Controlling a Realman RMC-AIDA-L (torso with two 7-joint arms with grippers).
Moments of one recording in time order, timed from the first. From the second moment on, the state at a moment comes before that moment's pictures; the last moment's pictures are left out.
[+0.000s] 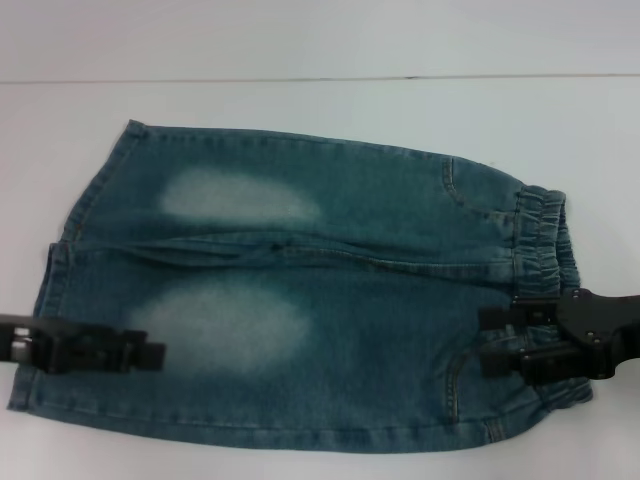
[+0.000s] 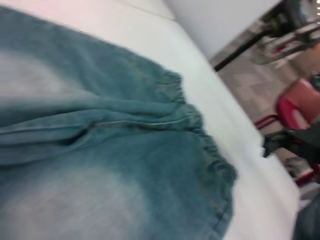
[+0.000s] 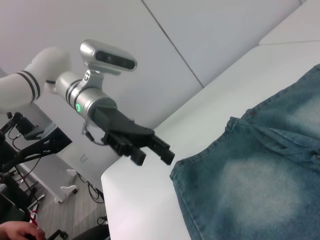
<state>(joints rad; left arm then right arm) -0.52 -2.02 0.43 0.86 2.43 1.98 -1.98 0.49 1.99 -0.70 -0.62 -2.08 -1.86 1.66</state>
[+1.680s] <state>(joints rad) -0.56 -1.97 0.39 0.89 2.86 1.74 -2.26 0.51 1.99 -0.71 -0.63 -2.08 -1.86 1.66</state>
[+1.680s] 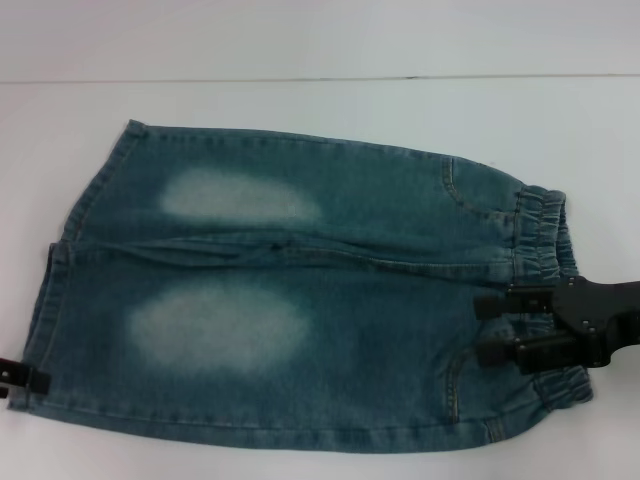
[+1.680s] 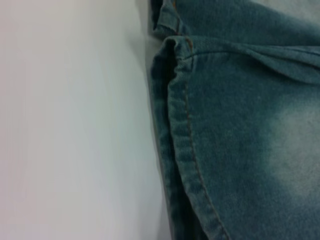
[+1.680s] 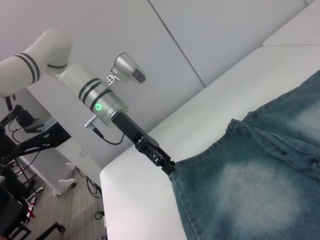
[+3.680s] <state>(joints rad) -0.62 -1.97 0.43 0.86 2.76 1.73 -2.23 0.68 1.85 -0.70 -0.85 -2.45 -1.92 2.12</state>
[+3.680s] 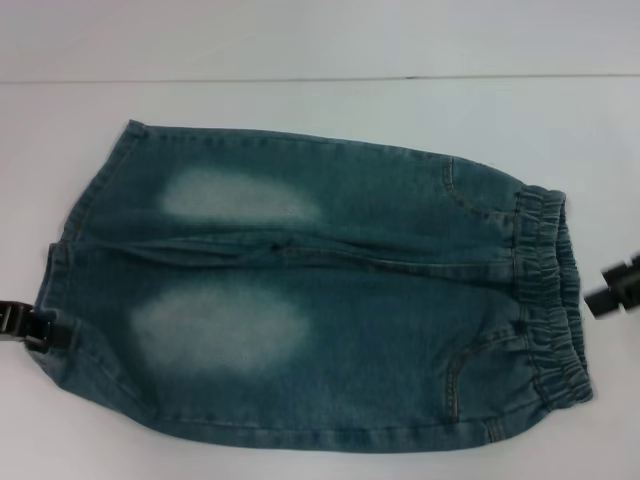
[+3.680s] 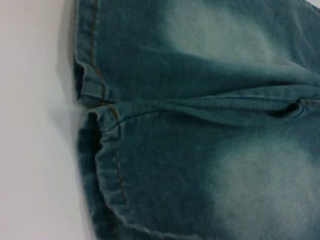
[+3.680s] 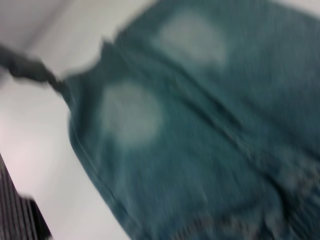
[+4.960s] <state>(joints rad) -0.65 -1.97 0.43 0.83 2.76 1.73 -2.23 0.84 1.92 -0.91 -0.63 -2.75 -1.81 2.11</state>
